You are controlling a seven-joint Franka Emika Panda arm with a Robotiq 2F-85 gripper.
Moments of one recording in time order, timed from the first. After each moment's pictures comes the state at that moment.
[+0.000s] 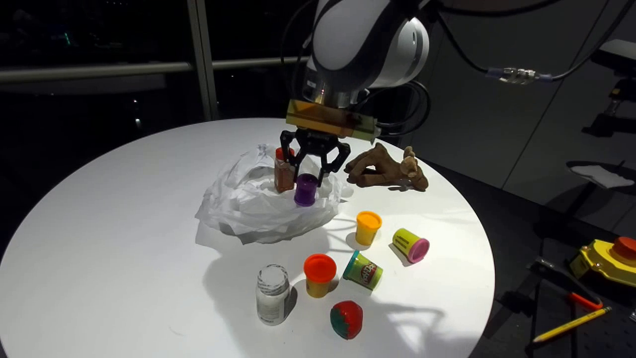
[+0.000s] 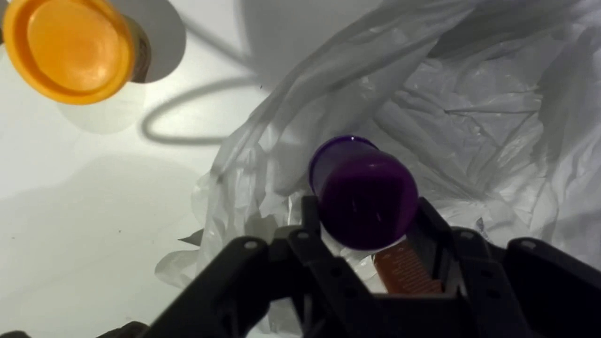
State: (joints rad) arm 0.14 0.55 -0.03 -1.92 0.13 2.58 0.85
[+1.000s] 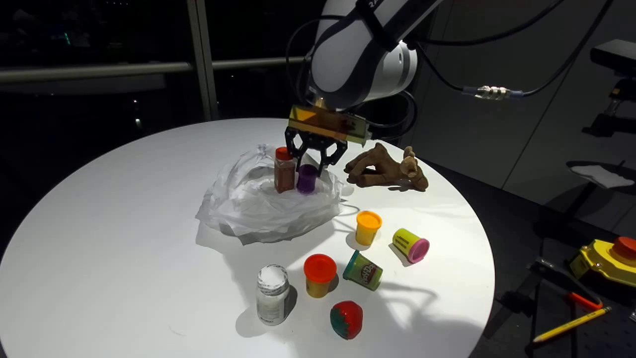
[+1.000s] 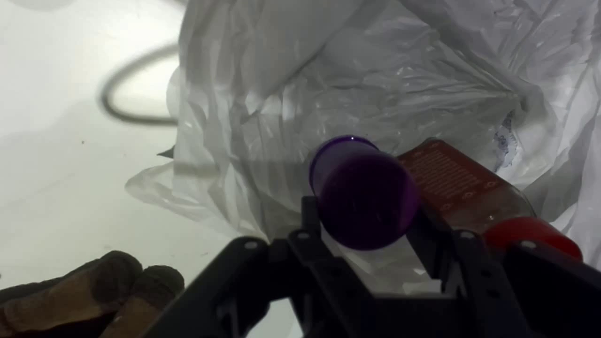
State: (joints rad) arm 0.16 0.65 -0.12 -1.82 0.11 2.66 0.86
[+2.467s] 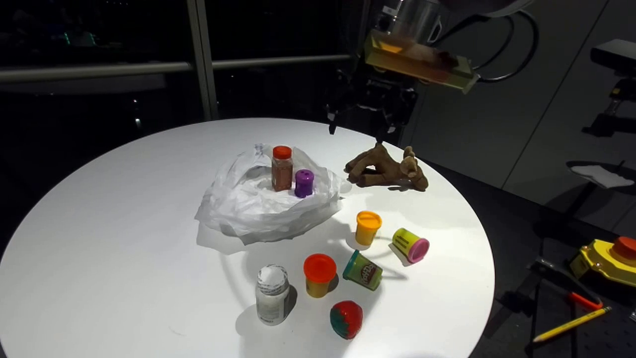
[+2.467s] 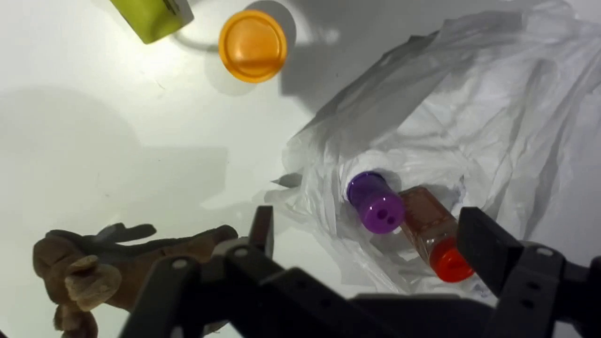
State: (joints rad) arm 0.16 0.10 -0.08 -2.31 -0.02 2.63 0.83
